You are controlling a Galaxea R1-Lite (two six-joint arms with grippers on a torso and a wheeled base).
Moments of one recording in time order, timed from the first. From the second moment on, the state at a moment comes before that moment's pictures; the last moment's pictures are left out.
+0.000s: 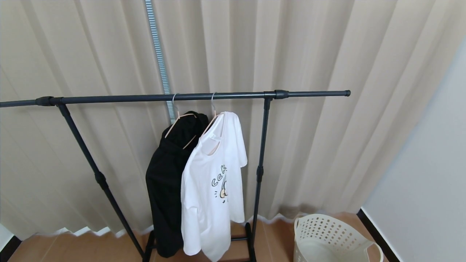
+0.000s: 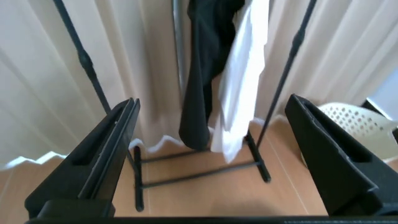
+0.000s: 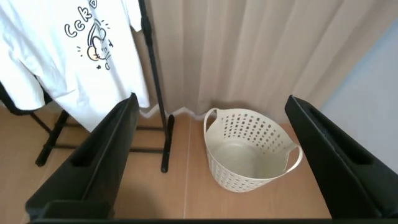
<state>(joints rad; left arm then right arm) -0.03 0.07 -0.01 0.03 -0.05 0.04 0.20 0.18 -0.05 0.06 -0.15 0.05</state>
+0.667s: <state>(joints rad) 0.00 0.00 -0.01 0.02 -0.04 0.01 0.00 0.01 -0.02 0.06 0.01 0.01</state>
